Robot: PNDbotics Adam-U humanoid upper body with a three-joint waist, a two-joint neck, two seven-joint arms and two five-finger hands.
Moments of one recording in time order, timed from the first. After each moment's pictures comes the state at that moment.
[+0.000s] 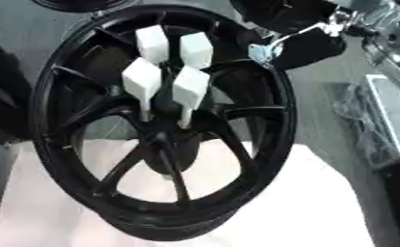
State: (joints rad) left arm -0.43 0.43 -0.17 -1.98 0.40 0.14 0.39; right arm -0.70 -0.94 0.37 -1.98 0.02 0.38 0.32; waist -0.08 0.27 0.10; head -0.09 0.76
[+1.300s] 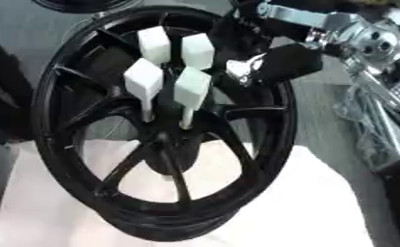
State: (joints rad) left arm -0.43 0.44 -0.17 -1.98 0.40 0.14 0.39; right arm -0.70 -0.85 0.40 -1.99 0.01 0.46 0.46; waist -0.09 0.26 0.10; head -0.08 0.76
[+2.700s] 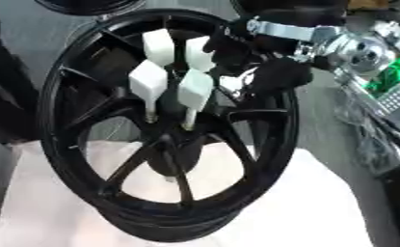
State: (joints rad) left arm -0.43 0.44 -0.17 -1.98 0.40 0.14 0.39; right arm -0.69 -0.80 0.41 -1.97 0.01 0.47 0.49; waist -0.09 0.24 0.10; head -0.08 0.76
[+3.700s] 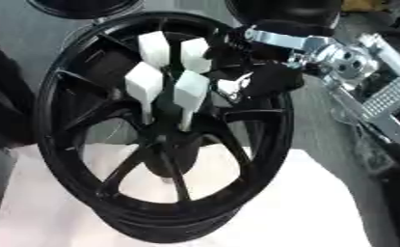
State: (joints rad) left arm -0.44 0.44 -0.17 -1.98 0.40 0.14 0.39; right arm -0.65 -0.78 0.40 -1.94 0.04 0.44 0.49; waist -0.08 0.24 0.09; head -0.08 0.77
